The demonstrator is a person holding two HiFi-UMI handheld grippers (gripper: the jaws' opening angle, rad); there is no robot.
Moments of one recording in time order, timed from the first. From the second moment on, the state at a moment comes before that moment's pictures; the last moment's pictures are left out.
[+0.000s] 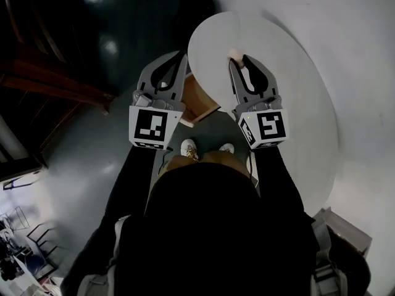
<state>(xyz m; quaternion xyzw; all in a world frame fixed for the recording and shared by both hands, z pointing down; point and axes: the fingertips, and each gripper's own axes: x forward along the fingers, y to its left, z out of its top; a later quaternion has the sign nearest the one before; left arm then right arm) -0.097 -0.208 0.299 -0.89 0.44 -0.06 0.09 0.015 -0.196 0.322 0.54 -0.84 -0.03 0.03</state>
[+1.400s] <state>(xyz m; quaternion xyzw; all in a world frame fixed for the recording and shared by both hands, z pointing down) -0.183 -0.204 0.351 -0.87 0.49 -0.08 0.02 -0.100 -0.207 0.583 0.41 -0.86 0.13 0.26</state>
